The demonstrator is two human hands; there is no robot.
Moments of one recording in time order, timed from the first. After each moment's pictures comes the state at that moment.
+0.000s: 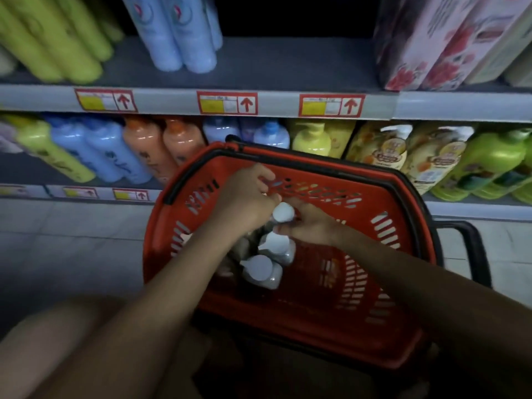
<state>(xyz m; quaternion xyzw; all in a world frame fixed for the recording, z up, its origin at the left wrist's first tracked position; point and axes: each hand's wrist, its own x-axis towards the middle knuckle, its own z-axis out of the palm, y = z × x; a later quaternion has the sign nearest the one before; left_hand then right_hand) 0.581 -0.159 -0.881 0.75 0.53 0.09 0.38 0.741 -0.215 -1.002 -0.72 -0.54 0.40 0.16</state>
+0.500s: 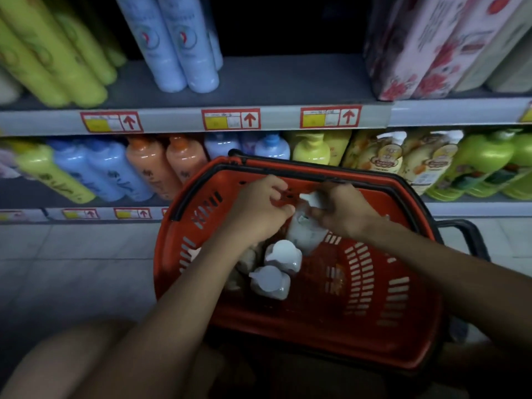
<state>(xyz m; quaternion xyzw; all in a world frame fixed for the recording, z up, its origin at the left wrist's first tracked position) 0.578 -0.151 -0.889 0.76 0.47 0.10 0.43 0.765 -0.224 -0.940 -0.79 -0.55 0.21 0.17</state>
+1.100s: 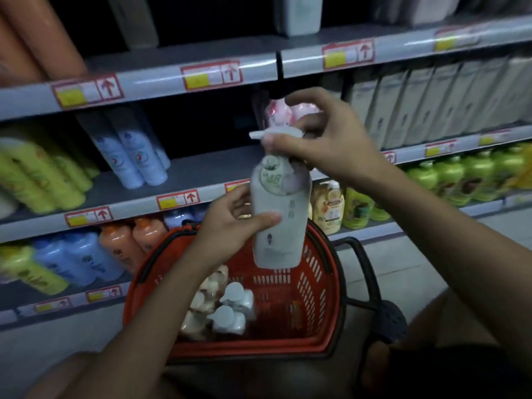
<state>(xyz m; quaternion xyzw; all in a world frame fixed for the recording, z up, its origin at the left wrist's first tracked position) 0.617 -0.245 -0.759 0.73 0.24 0.27 0.58 0.791 -0.344 -0.668 -0.65 -0.50 0.10 0.56</state>
